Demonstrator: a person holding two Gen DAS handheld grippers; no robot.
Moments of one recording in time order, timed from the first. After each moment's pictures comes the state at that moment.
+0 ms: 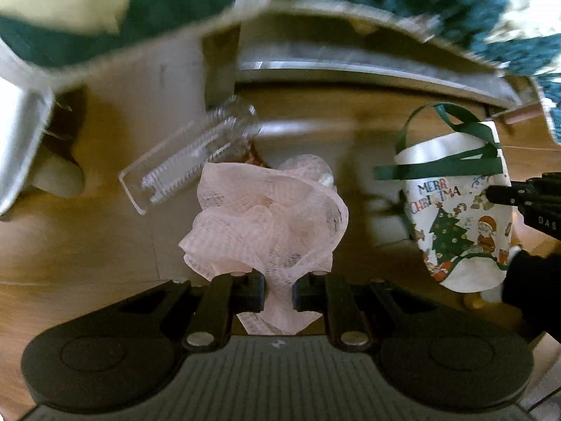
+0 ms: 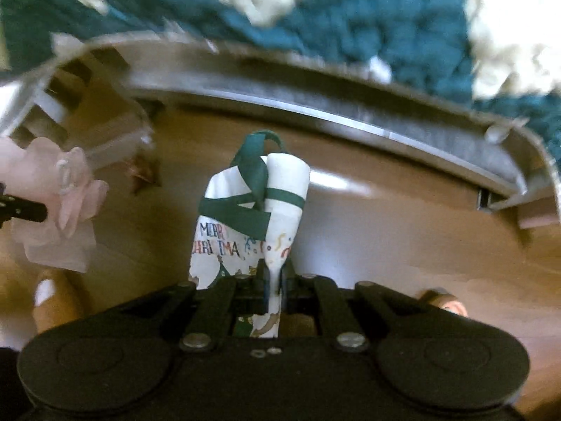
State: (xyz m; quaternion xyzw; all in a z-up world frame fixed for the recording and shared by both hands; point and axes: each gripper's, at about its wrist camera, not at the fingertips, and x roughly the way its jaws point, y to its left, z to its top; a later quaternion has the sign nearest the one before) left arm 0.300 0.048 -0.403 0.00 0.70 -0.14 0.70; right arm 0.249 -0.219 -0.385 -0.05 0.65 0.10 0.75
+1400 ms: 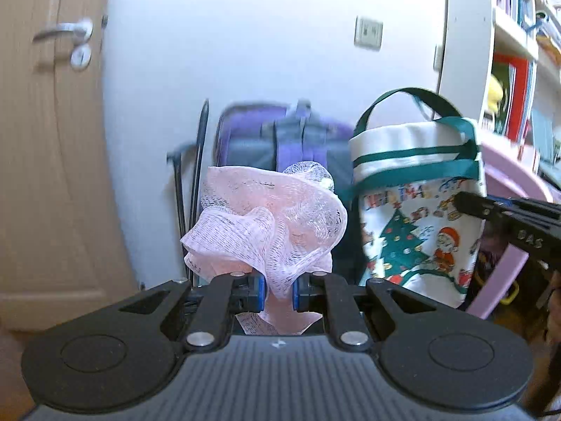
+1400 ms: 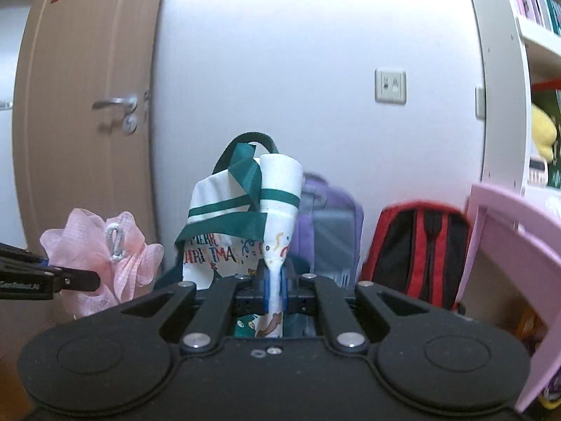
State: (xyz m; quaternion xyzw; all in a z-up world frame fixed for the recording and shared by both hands) left arm 0.278 -0.016 0.145 -0.01 0.26 -0.12 0.96; right arm 0.247 -0.264 0.139 -0.01 0.15 0.11 0.98
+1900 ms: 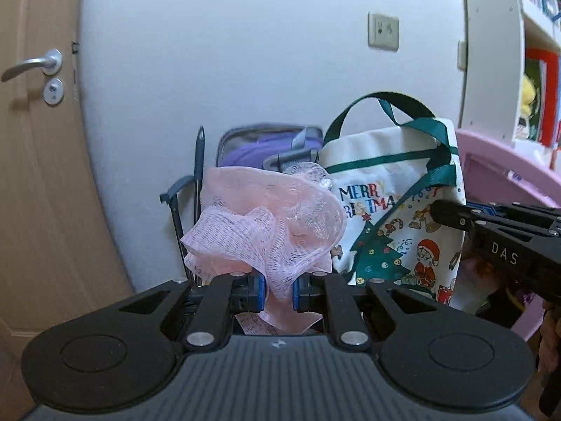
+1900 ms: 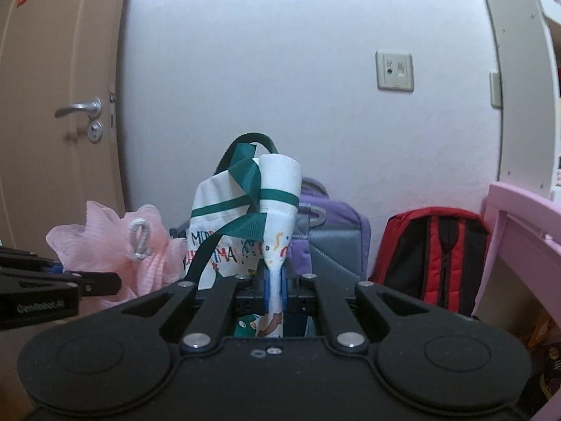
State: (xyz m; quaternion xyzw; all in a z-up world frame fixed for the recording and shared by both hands) left arm 0.373 -0.057 0.151 0.03 0.26 -0.09 0.96; right arm 0.352 -0.250 0.131 0.01 0.17 0.10 0.98
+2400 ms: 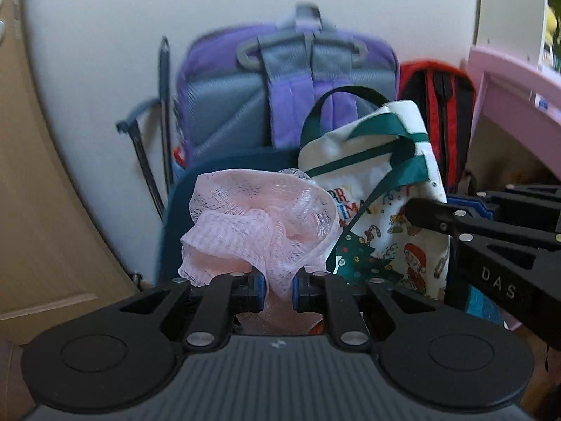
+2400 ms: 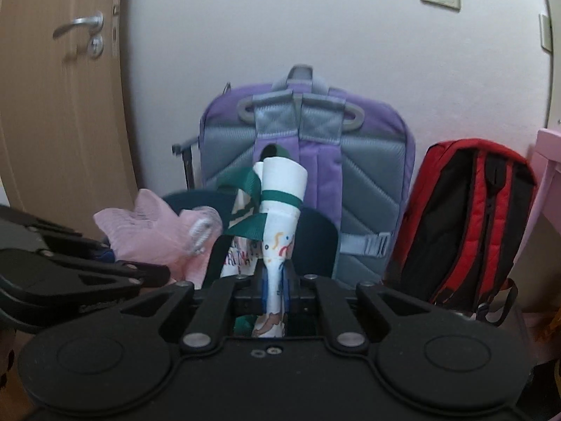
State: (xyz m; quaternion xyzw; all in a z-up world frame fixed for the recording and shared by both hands) left arm 0.446 -0.081 0.061 0.06 0.37 -0.11 0.92; right arm 0.404 -0.228 0.054 -0.03 0.27 0.13 0.95
